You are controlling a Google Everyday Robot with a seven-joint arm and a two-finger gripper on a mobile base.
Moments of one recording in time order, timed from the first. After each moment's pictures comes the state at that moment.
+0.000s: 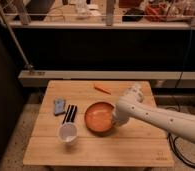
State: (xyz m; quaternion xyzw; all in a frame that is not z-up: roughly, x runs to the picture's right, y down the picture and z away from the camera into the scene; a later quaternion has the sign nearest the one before) arm 0.100 0.201 0.812 -0.21 -0.19 -0.45 0.84
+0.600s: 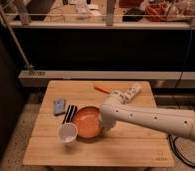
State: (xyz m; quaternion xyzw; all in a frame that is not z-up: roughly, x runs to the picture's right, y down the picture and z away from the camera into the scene) arm 0.058 0.225 0.791 -0.23 -0.21 -0.48 0.82
